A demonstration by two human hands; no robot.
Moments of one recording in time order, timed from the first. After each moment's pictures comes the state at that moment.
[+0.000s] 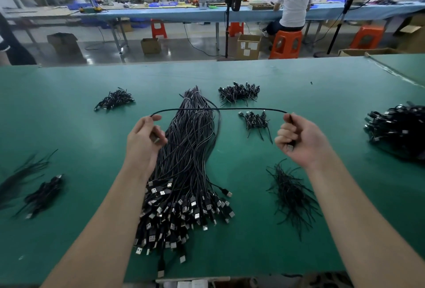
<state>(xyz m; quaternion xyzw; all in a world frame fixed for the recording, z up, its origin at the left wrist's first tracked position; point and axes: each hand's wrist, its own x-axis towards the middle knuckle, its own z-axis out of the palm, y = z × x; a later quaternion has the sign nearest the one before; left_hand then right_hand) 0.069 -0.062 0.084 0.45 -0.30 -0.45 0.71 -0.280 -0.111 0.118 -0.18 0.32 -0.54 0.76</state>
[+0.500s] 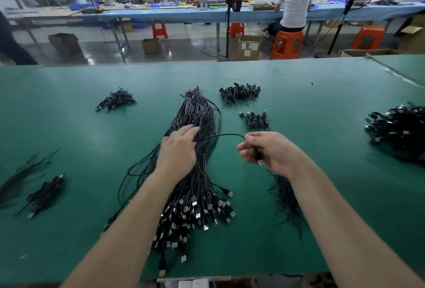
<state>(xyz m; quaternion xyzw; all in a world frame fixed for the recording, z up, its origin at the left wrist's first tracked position) 0.012 -0.055 0.079 0.68 -0.69 -0.02 0.24 -0.233 -0.088 0.115 -0.43 0.44 -0.34 0.71</state>
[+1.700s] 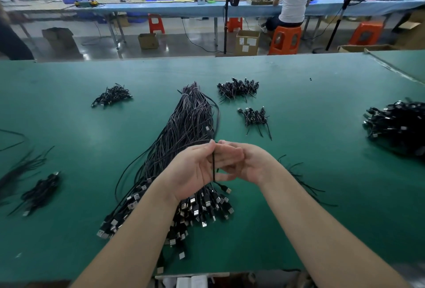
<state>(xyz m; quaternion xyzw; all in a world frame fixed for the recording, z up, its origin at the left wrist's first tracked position) -0.021 -0.025 0.084 0.29 -0.40 -0.74 0.45 -0.187 -0.075 0.089 -0.35 0.43 -0.29 0.78</state>
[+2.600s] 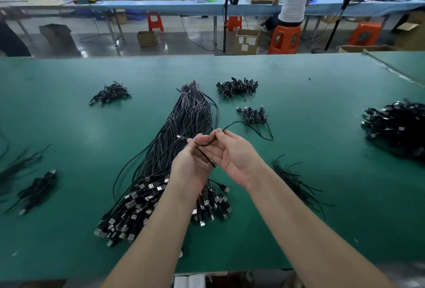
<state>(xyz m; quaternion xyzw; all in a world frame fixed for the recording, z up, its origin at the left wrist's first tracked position) -0.043 -0.042 0.065 0.35 -0.07 -0.65 0.67 -0.154 -0.055 0.104 -0.31 0.32 -0.44 0.78</state>
